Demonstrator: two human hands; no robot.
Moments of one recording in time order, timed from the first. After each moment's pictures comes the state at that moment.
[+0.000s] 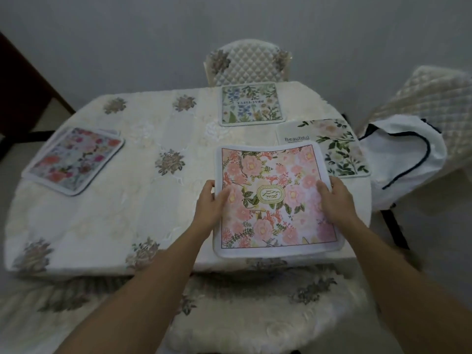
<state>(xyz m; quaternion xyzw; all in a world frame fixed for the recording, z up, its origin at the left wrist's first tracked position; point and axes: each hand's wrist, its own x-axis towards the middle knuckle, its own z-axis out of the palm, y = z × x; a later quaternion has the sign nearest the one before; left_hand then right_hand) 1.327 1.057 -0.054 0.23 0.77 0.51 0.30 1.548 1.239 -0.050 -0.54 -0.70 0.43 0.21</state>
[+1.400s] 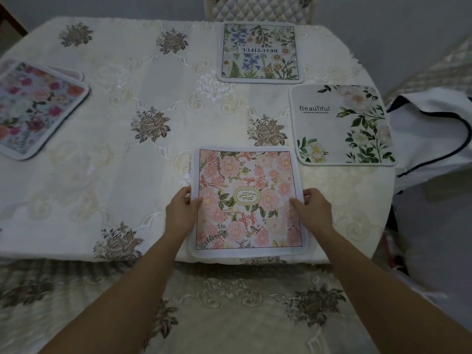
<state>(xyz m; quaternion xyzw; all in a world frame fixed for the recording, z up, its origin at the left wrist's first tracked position) 1.277 1.041 -0.169 0.14 0.87 0.38 0.29 1.497 1.242 -0.162 -0.59 -0.69 0.40 0.04</state>
